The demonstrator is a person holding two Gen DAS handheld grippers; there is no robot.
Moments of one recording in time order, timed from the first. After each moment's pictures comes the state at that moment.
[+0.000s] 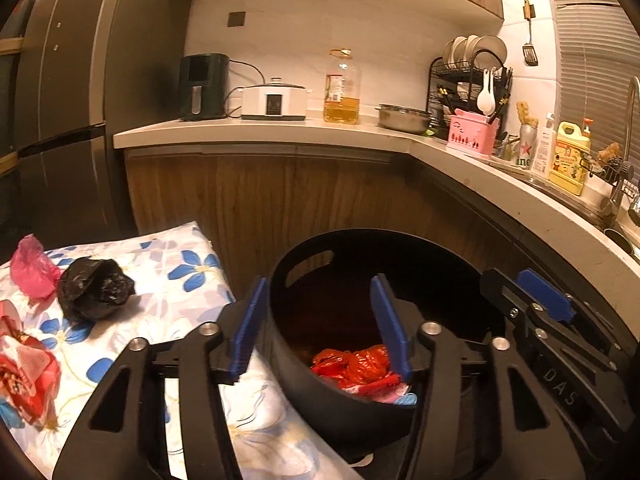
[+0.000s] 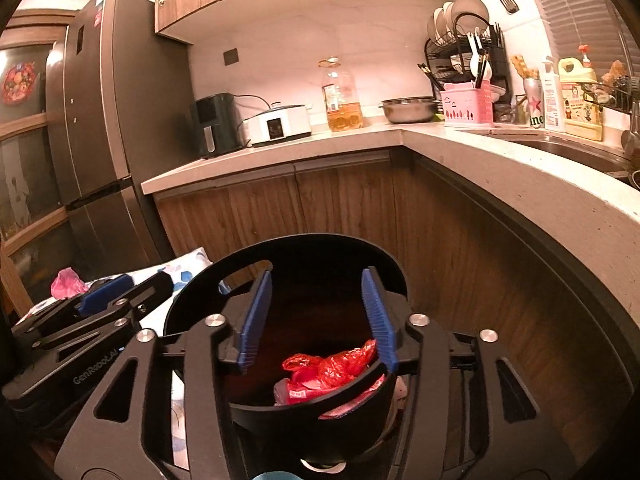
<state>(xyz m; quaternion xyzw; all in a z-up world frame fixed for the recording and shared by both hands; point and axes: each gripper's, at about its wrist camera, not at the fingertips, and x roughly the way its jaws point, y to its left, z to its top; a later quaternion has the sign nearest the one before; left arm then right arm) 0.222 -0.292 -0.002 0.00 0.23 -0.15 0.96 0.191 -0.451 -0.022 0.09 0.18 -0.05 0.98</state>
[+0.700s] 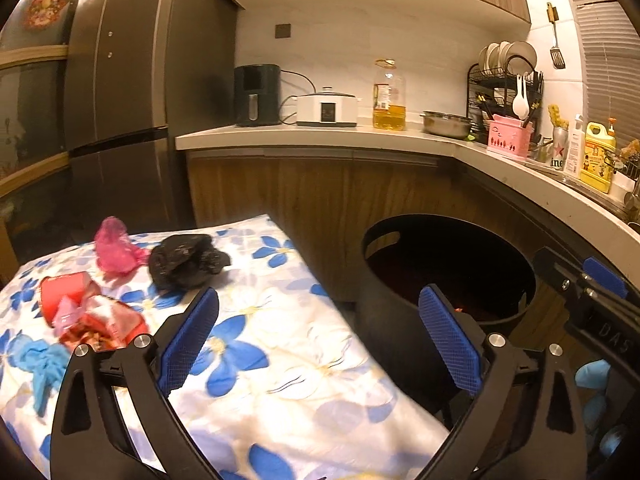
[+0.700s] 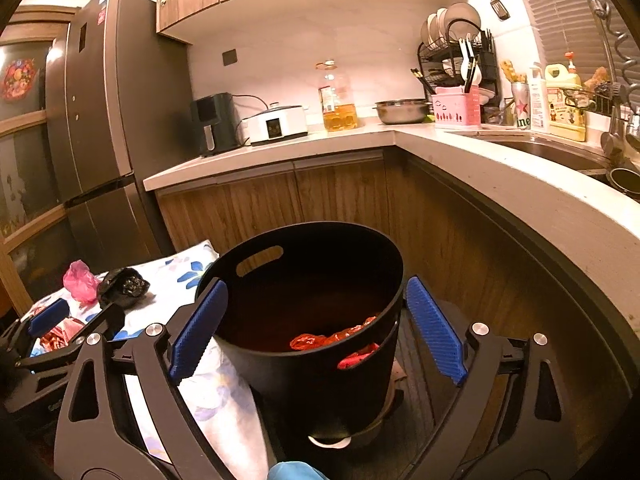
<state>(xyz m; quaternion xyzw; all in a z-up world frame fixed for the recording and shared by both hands) 0.158 -0.229 -0.002 0.01 0.21 -0.06 0.98 0.144 -0.425 -0.010 0.09 0.18 -0.06 0.98</state>
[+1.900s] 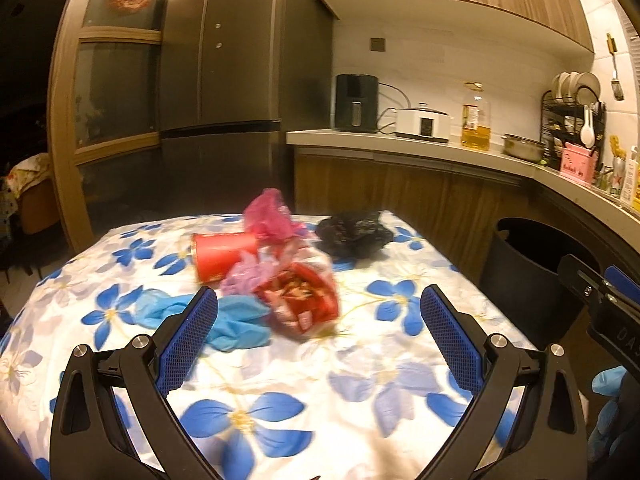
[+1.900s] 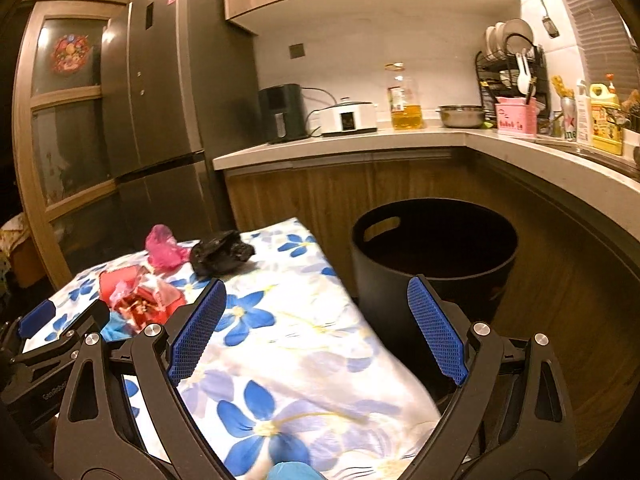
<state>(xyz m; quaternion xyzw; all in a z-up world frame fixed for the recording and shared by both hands) 0.082 -0.078 -0.010 -0.02 0.20 0.07 0.98 0.104 -0.280 -0.019 0.06 0.18 0.02 0.98</state>
